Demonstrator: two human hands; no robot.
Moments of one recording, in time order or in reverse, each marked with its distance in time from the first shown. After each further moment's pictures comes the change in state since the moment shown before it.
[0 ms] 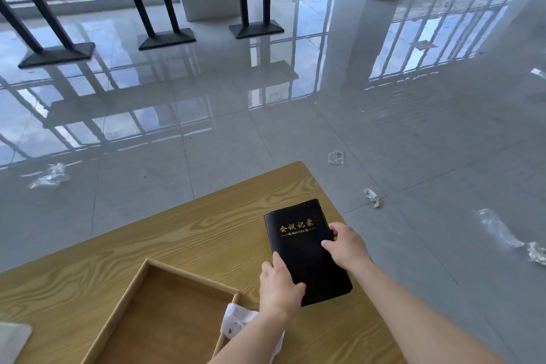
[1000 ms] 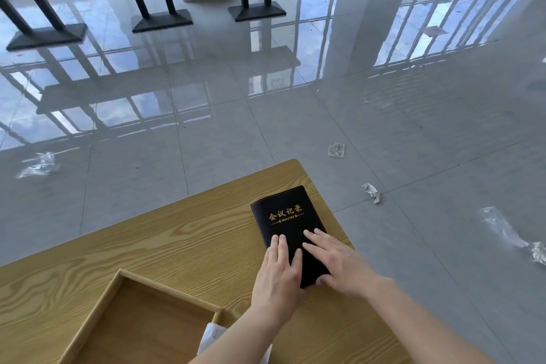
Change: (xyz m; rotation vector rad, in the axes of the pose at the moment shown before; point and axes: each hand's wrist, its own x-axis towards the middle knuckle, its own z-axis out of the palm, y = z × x) left_hand 0.054 0.005 0.024 0.565 0.073 0.553; right_hand 0.032 0.047 0.006 -0.514 -0.255 -0.649
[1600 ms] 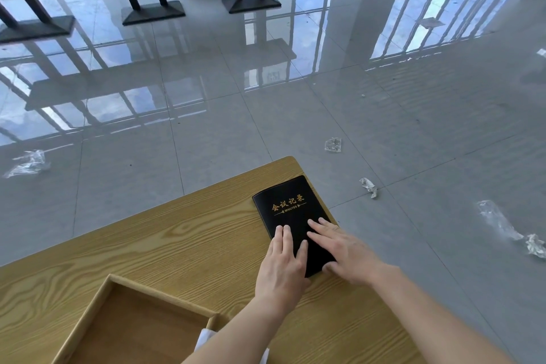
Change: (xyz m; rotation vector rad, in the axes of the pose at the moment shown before) left_hand 0.029 0.002 0.012 0.053 0.017 0.046; right_hand 0.010 0.027 -0.010 0.013 0.021 0.018
